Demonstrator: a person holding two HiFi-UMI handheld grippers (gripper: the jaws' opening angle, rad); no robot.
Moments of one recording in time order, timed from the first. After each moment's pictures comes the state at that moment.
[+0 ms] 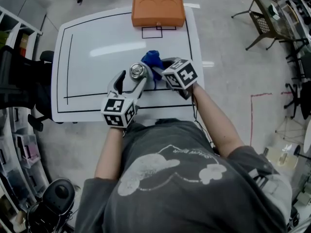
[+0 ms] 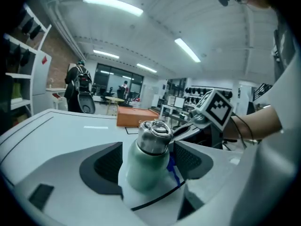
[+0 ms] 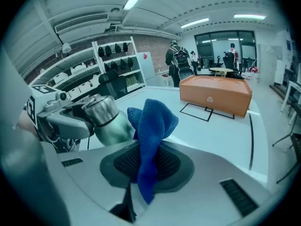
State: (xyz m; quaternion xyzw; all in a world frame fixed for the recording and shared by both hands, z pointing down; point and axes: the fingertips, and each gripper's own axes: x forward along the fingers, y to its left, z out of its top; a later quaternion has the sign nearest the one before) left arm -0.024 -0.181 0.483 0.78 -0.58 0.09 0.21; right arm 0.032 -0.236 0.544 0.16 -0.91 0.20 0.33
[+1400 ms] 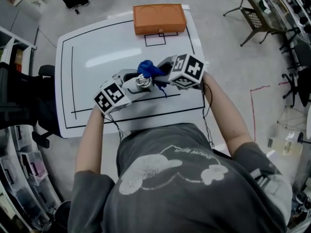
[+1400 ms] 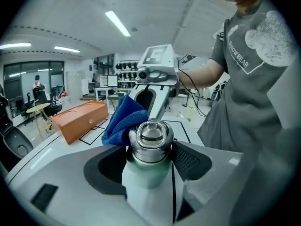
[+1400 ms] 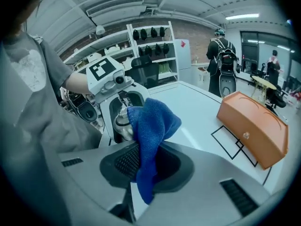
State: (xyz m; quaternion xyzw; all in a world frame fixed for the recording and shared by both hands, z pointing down) left arm -0.016 -0.179 0.494 0.94 -0.18 0.28 0.08; right arm -0.010 -0.203 0.497 -0.05 -0.91 0.10 0.40
